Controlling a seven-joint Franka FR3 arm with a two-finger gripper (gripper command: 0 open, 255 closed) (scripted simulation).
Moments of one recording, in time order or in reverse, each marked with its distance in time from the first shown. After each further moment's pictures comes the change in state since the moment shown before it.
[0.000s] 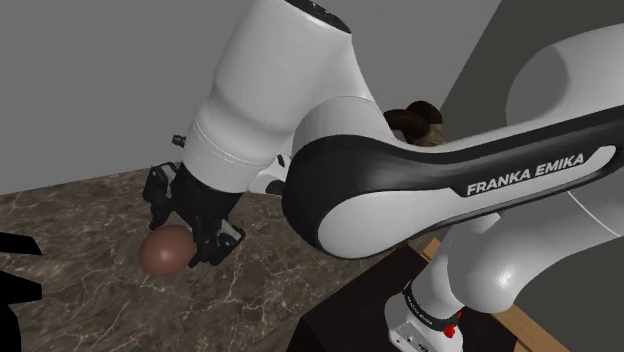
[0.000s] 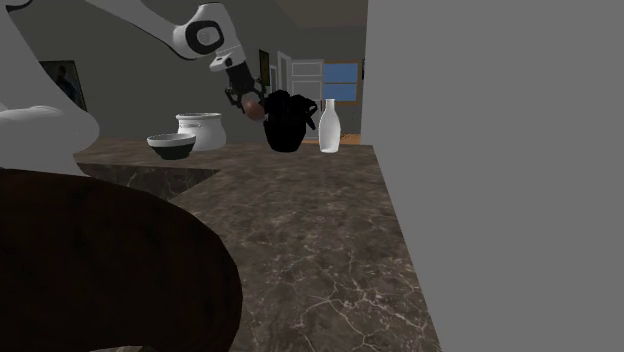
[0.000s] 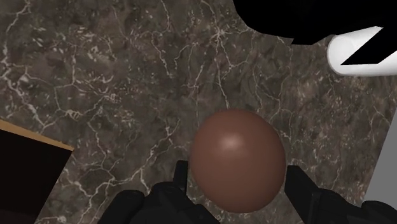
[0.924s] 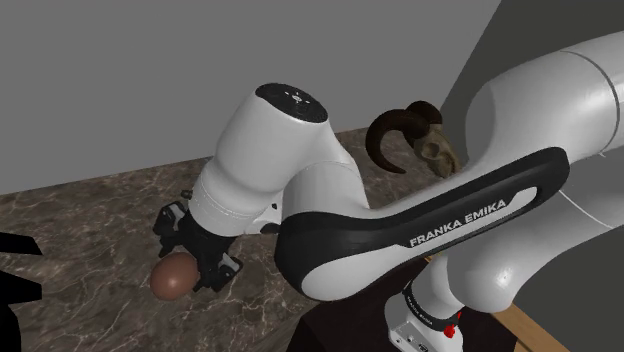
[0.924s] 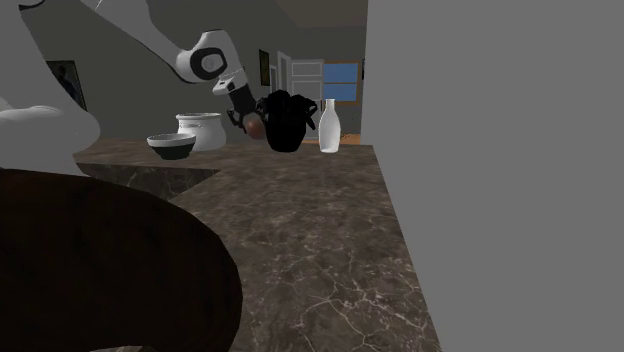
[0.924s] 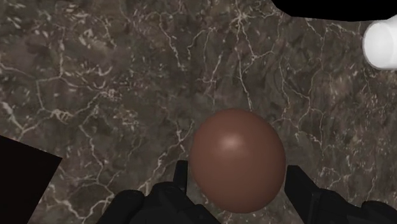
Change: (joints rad) arm -0.019 0.084 0.049 -0.126 -0.042 0.201 0.031
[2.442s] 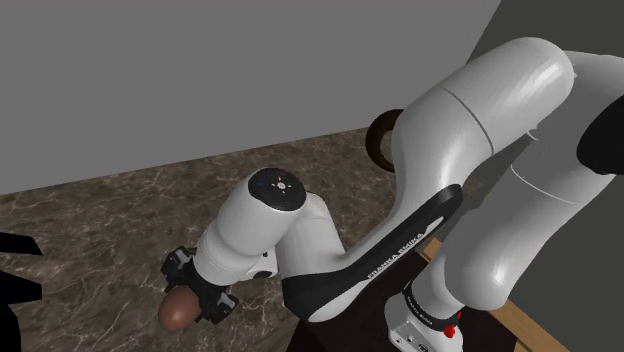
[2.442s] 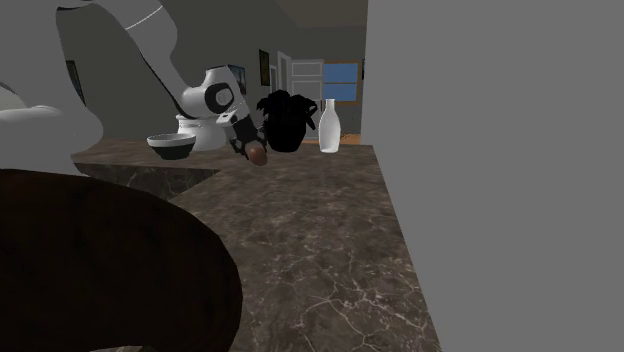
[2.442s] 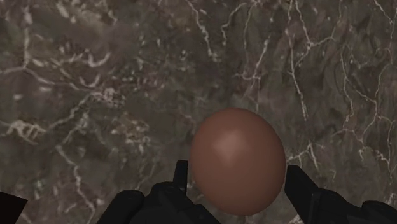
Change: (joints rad) arm -0.080 0.252 0.073 -0.096 -0.414 0.294 0.315
